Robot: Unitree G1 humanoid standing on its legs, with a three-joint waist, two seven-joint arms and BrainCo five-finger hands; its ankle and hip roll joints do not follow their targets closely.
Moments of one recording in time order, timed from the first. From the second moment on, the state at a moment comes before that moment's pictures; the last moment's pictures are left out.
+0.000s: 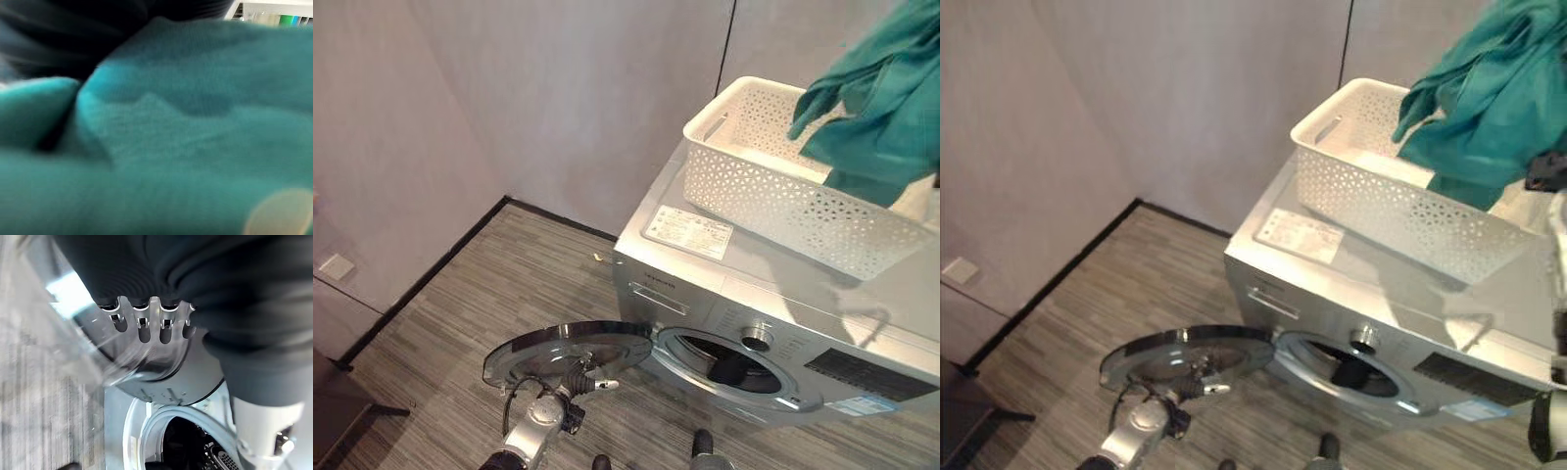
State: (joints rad) left arm -0.07 0.26 -0.44 0.60 -0.15 0.03 -0.02; right arm -0.58 -0.95 -0.14 0.17 0.20 -0.07 -0.35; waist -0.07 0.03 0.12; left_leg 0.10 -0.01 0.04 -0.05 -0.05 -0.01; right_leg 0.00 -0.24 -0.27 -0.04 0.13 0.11
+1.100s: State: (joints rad) left arm -0.10 0.22 -0.35 0.52 -0.19 -0.01 0.13; right arm -0.30 -0.62 -0.06 -0.33 0.12 -0.18 -0.24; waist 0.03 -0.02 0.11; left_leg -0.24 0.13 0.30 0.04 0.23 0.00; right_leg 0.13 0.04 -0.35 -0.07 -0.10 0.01
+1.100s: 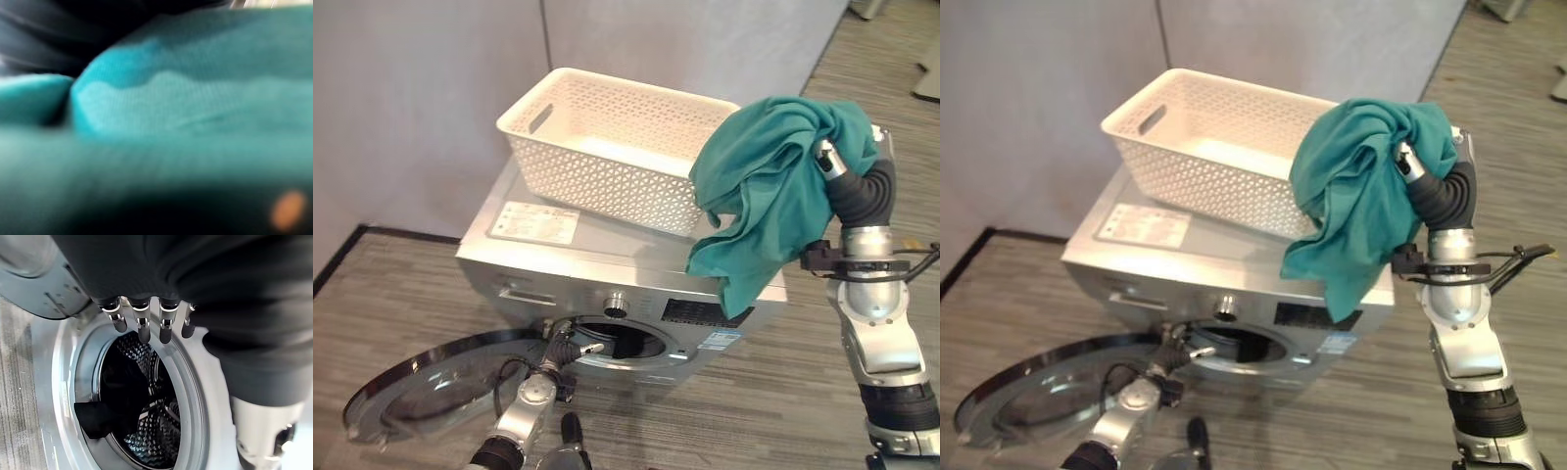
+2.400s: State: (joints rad) left arm -0.42 0.30 -0.42 0.05 0.04 -0.08 0.12; right arm -0.18 -0.57 0.06 -0.35 0.20 -0.17 0.00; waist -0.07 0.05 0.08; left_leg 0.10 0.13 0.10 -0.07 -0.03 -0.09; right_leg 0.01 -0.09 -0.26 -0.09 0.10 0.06
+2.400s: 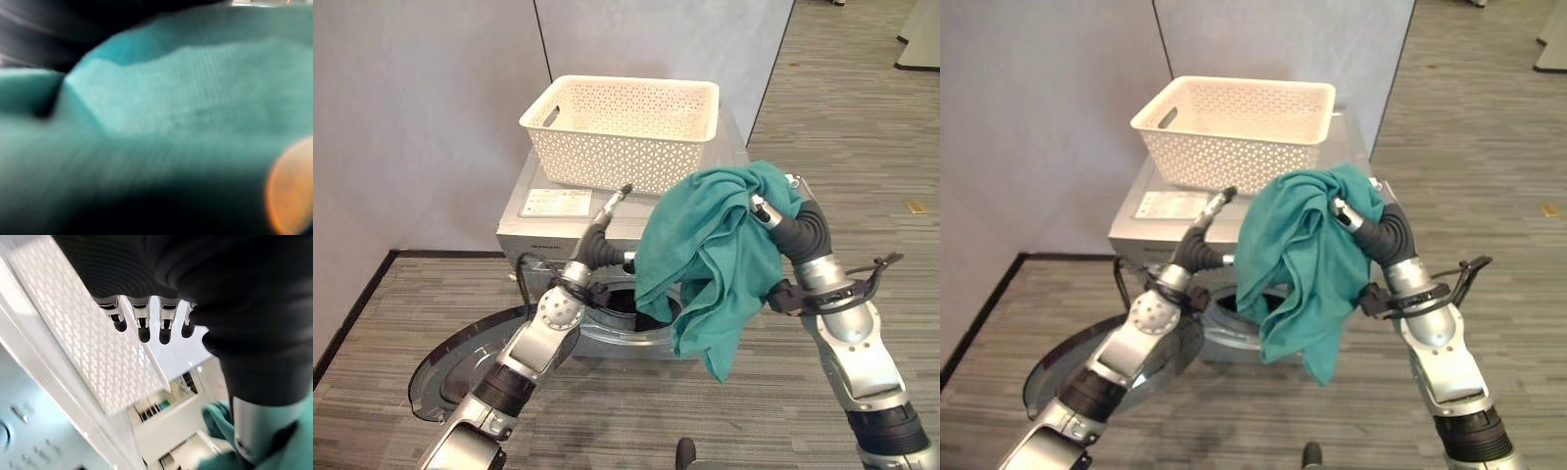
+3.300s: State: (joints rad) left arm -0.56 0.16 -0.57 0.23 -0.34 0.01 0.07; right arm -0.30 -0.49 0.26 -0.24 0.24 -0.10 -0.02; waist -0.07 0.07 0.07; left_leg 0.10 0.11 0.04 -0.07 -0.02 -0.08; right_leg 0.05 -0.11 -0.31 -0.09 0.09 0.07
